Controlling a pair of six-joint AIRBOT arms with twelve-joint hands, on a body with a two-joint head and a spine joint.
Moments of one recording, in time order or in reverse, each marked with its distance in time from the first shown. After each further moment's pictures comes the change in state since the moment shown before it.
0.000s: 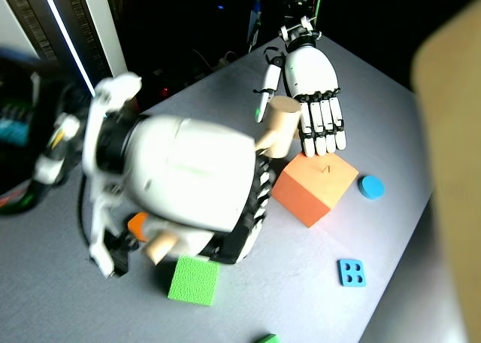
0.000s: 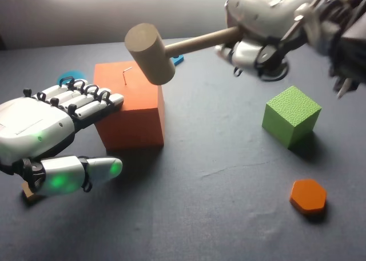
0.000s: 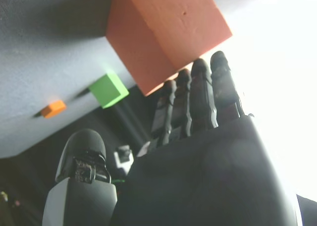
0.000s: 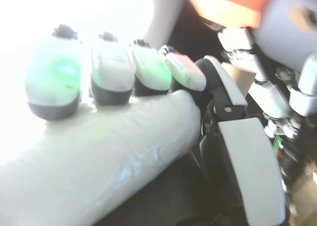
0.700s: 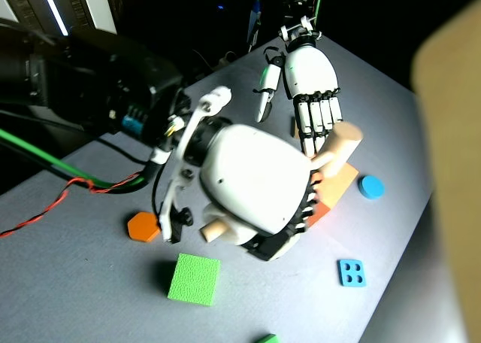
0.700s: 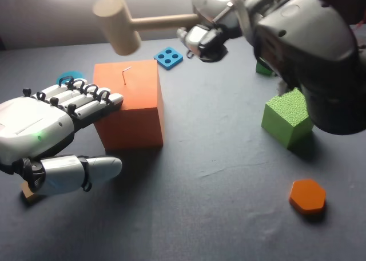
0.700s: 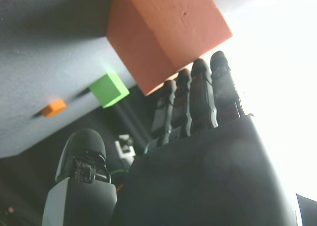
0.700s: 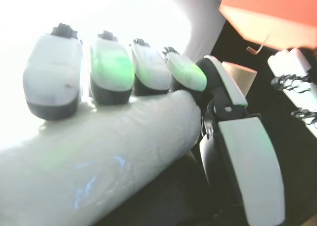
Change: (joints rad) left arm 0.000 0.000 0.002 0.000 0.002 0.000; right arm 0.024 -0.251 0.183 0.078 0.185 0.034
